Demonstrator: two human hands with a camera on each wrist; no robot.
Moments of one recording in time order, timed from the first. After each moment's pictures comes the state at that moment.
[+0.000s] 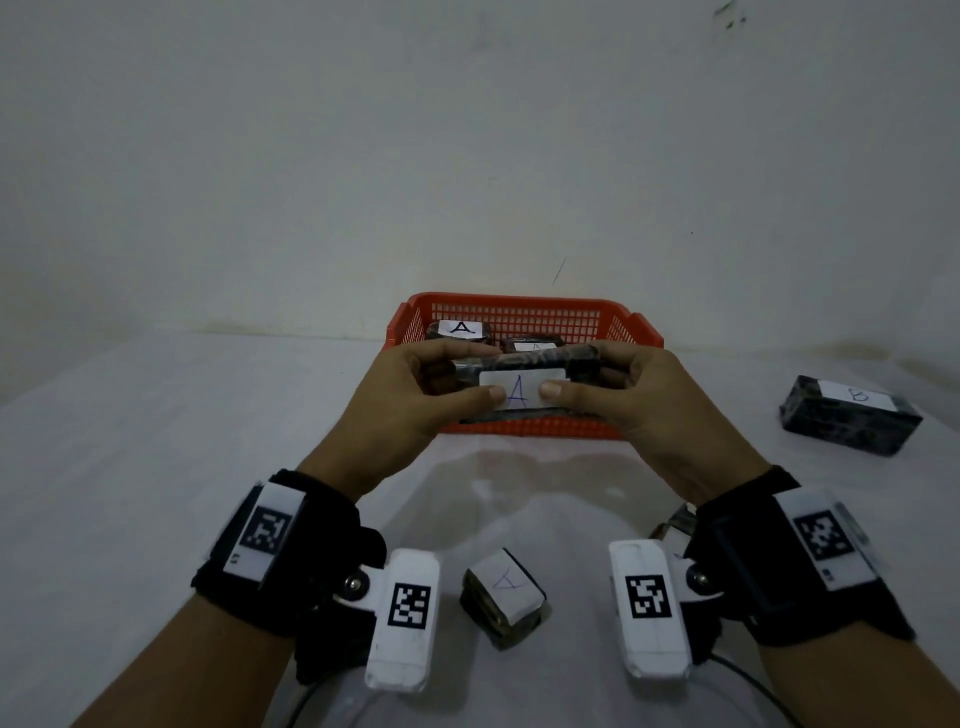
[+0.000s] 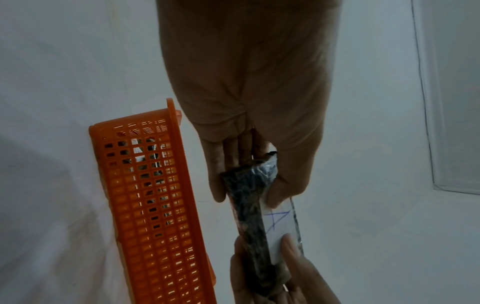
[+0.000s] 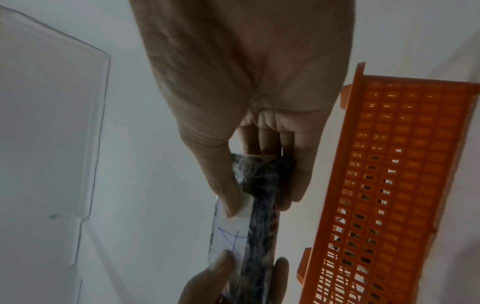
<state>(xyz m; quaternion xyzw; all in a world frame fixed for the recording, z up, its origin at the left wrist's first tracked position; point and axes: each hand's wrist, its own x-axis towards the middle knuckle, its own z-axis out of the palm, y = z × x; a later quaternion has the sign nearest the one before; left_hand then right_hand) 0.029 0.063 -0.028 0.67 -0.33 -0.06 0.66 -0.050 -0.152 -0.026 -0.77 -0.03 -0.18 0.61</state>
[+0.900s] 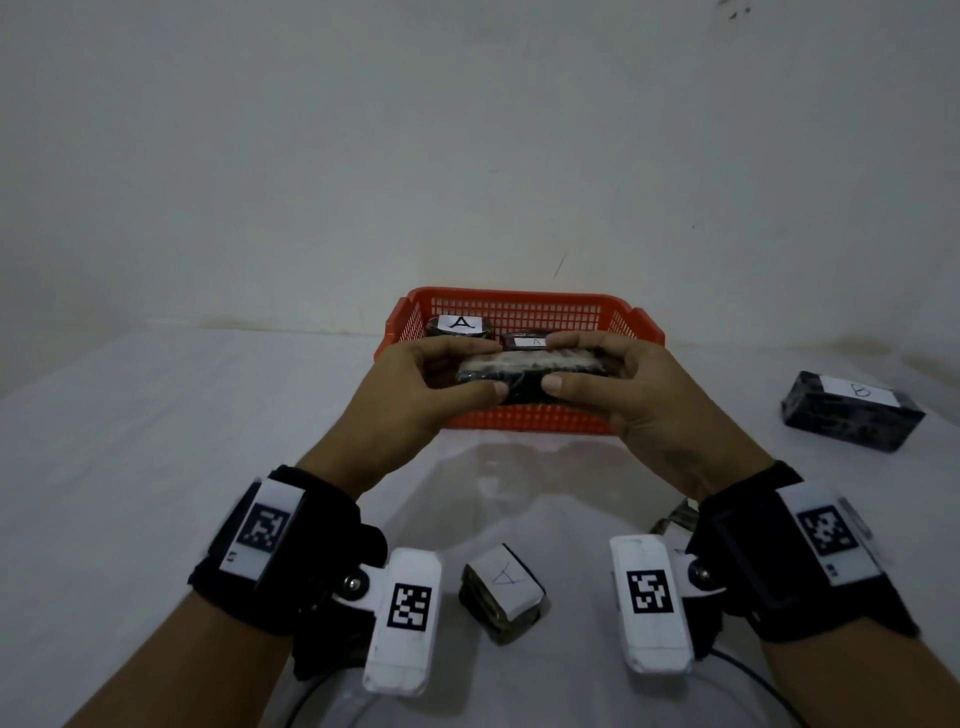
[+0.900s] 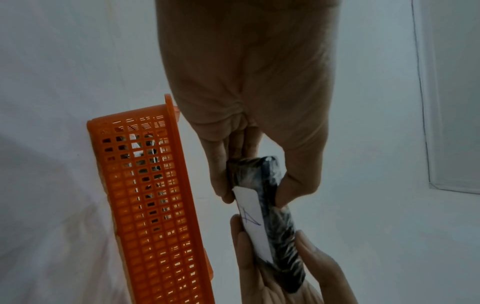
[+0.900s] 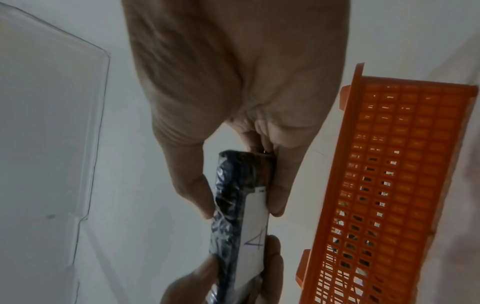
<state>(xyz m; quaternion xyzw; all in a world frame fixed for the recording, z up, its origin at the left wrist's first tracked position) 0.029 0.062 -0.027 0.70 -0.32 -0.06 0.64 -0.041 -0.156 -0.029 -0.72 -0.03 -0.16 0.67</state>
